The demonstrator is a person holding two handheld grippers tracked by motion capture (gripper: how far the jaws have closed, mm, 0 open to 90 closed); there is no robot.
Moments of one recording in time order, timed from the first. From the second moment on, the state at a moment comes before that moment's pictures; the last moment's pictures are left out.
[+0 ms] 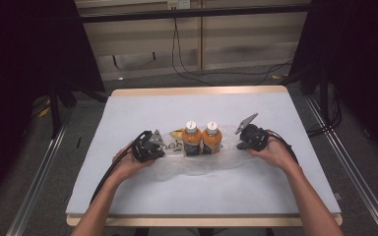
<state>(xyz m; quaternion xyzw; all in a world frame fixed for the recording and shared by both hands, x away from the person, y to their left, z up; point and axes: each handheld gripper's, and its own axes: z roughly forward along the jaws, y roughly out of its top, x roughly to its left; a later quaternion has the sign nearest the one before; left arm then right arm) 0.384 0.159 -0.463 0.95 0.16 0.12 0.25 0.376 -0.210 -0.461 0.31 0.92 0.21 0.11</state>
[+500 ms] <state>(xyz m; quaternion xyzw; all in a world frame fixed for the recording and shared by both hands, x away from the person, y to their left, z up) 0.392 0.197 -0.463 0.94 0.19 0.12 0.24 0.378 -0.216 -0.461 0.30 0.92 0.21 0.11</state>
